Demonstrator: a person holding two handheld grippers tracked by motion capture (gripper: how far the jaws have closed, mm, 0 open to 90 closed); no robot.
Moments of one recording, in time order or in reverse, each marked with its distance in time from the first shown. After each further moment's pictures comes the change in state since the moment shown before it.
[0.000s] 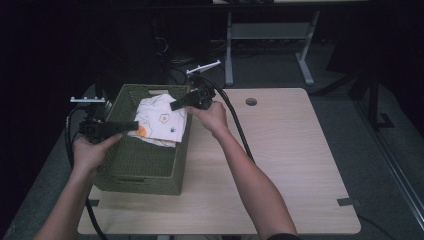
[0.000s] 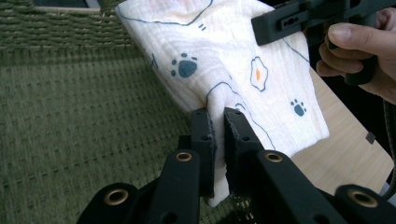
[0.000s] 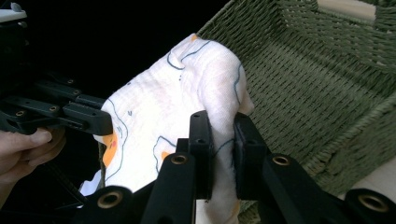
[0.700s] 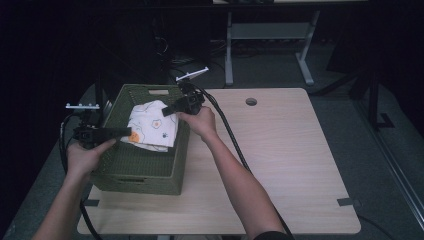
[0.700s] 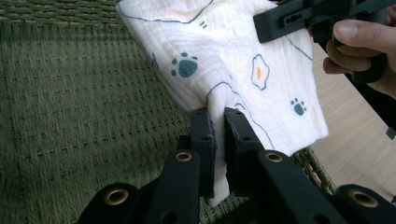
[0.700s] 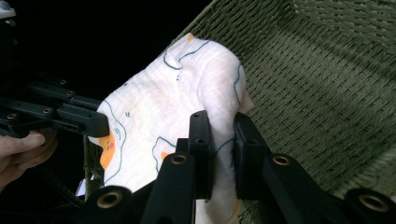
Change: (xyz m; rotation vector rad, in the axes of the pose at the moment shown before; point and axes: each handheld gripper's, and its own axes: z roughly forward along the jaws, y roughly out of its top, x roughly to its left) left arm 0.024 -0.017 -0.004 0.026 0.038 -0.027; right arm -0.002 -0.003 0.040 0.029 -0.001 0.021
